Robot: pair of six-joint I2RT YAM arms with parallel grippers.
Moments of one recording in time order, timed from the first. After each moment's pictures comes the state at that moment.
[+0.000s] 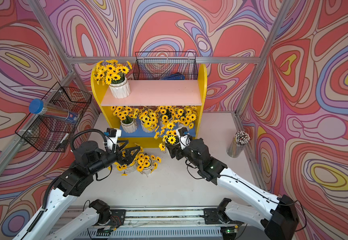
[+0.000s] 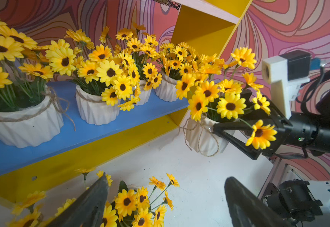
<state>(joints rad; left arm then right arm) -0.46 0.73 0.90 -0.46 0.26 -0.26 0.75 1.06 0.77 0.04 0.08 0.12</state>
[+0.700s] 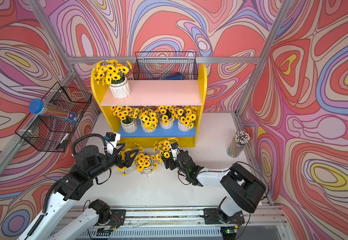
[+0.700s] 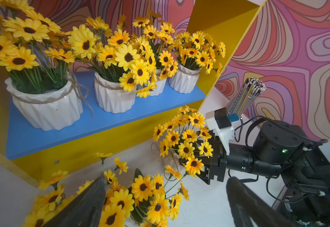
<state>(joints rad) -0.46 0.68 0.84 -0.47 0.18 -0.23 0.78 1.55 0.54 0.65 0.11 0.20</state>
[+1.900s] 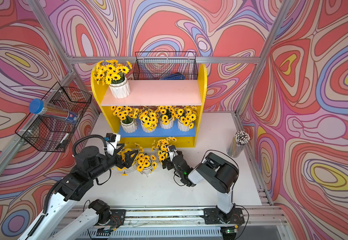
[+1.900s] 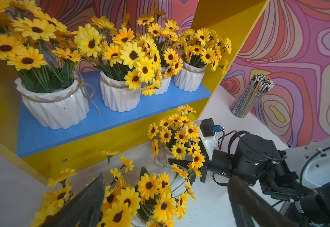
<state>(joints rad) -0.46 0.67 0.82 -0.47 0.16 -0.20 0.80 1.87 0.56 0.92 0.22 0.20</state>
